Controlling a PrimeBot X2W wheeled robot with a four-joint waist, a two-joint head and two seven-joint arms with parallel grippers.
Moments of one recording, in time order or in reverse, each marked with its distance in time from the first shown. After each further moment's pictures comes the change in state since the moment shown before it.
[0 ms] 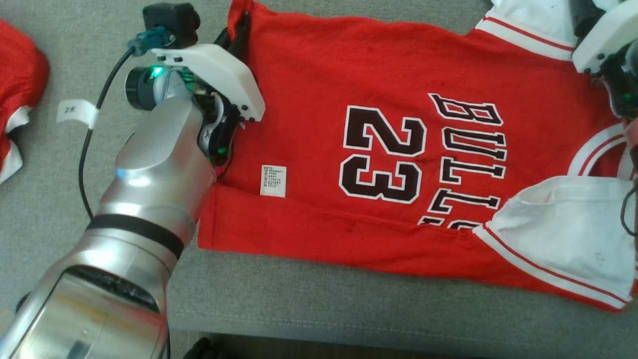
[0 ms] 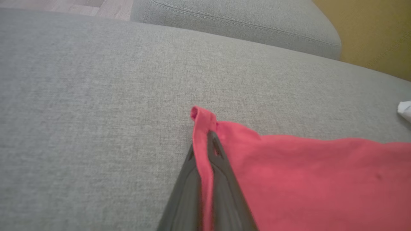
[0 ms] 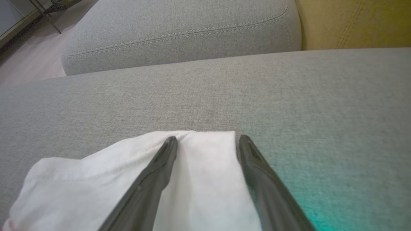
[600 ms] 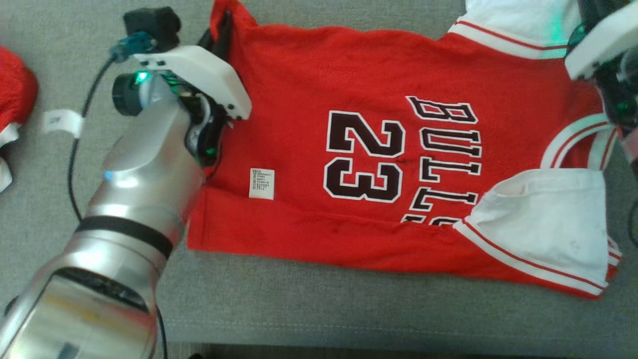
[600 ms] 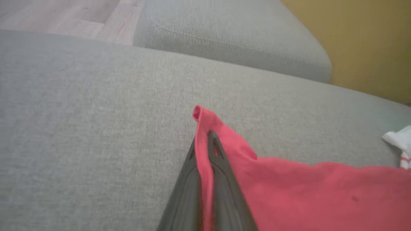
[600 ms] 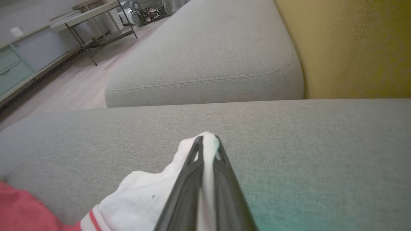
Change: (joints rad) left arm -0.006 0.015 -0.026 0.037 -0.061 0.017 -0.044; right arm 0.027 -0.065 0.170 -0.143 0.174 0.000 -0.110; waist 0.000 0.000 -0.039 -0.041
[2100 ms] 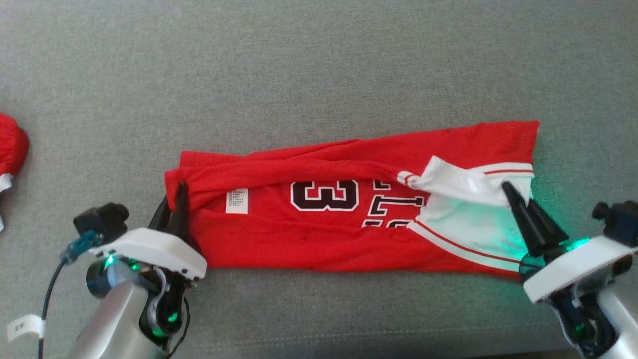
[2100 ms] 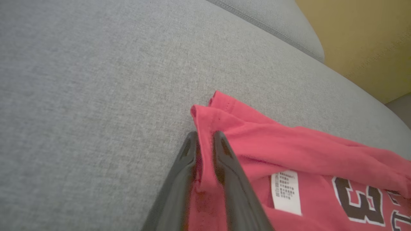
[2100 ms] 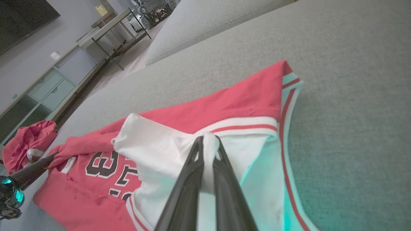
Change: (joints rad) left arm 0.792 0.212 0.253 -0.736 -0.028 0.154 0.063; right arm 0.907 -0.042 -0.195 -0.696 0.050 0.000 -0.037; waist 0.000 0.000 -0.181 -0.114
